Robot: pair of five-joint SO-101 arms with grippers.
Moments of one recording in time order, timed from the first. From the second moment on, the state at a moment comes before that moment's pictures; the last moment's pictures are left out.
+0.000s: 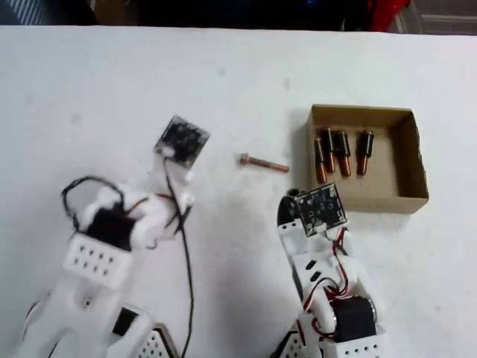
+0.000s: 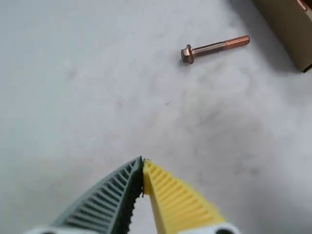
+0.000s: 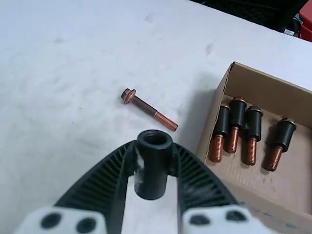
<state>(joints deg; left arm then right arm) 14.4 -47.7 47.5 65.5 -6.9 -14.2 -102.5 80.5 58.3 13.5</state>
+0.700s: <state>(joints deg) 21.3 -0.7 13.9 65.2 11.9 -14.2 -102.5 82.0 58.1 10.2</state>
